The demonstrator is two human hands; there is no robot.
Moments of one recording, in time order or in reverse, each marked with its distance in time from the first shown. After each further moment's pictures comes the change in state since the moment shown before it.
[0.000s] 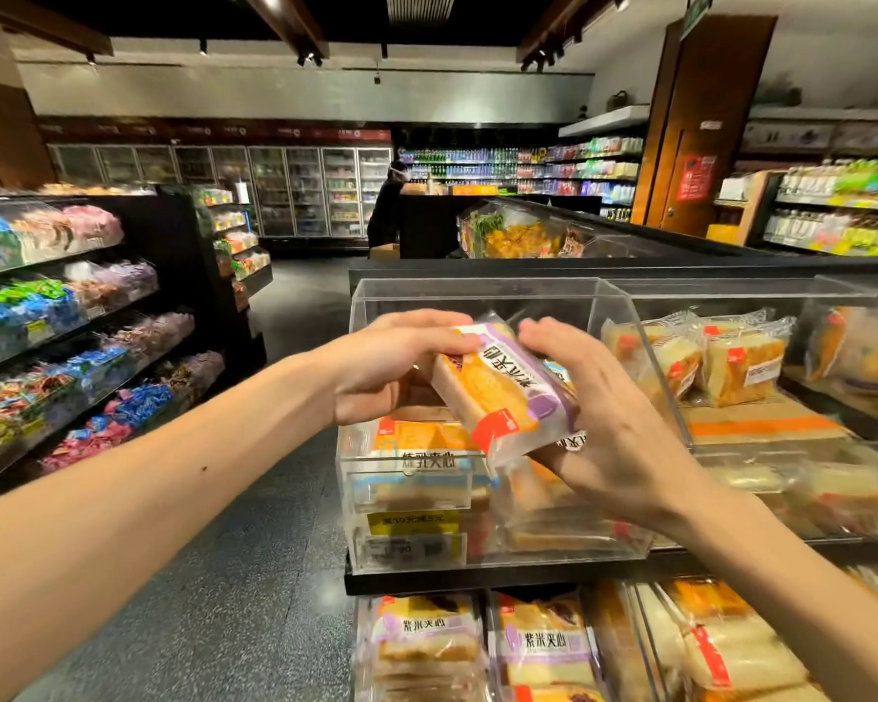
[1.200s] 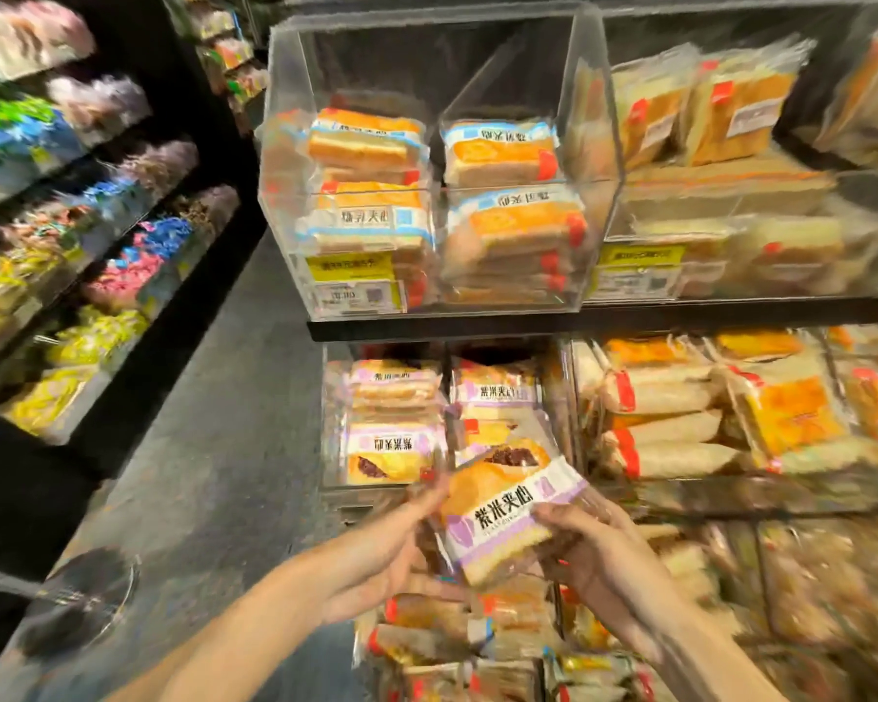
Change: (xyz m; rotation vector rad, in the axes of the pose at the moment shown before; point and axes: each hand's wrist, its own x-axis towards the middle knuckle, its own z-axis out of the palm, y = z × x) left_hand -0.174 -0.242 0.157 -0.458 -0.035 -0.628; right_hand -0.277 -0.085 0.025 1.544 -0.022 1.558
